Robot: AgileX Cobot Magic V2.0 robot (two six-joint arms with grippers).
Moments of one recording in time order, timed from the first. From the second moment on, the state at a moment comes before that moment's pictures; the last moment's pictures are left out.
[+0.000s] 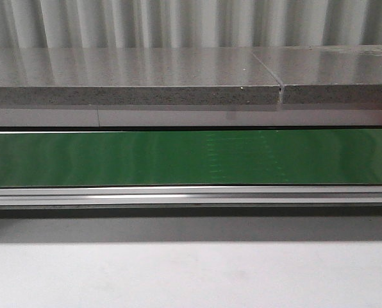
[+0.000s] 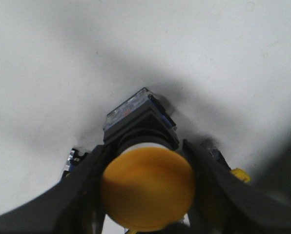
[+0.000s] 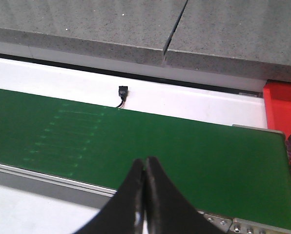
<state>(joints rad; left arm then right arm) 0.52 2.00 -1.48 -0.08 1.13 -0.01 0.08 0.46 -0.53 0.24 0.49 -0.22</state>
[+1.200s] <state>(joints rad) 0.24 1.73 -1.48 -0.12 1.20 0.09 0.08 0.46 -0.53 0.24 0.49 -0.22</state>
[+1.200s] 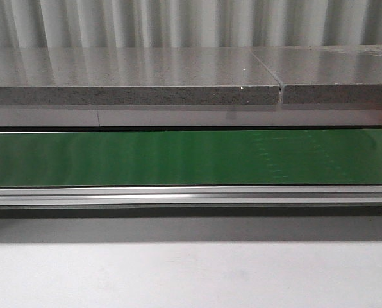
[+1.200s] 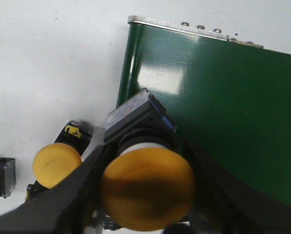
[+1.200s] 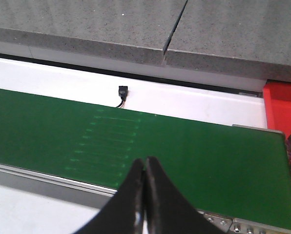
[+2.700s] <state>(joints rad) 0.28 1.57 -1.52 -0.10 1.22 0.00 0.08 0.46 -0.52 0.24 0.49 -0.22</state>
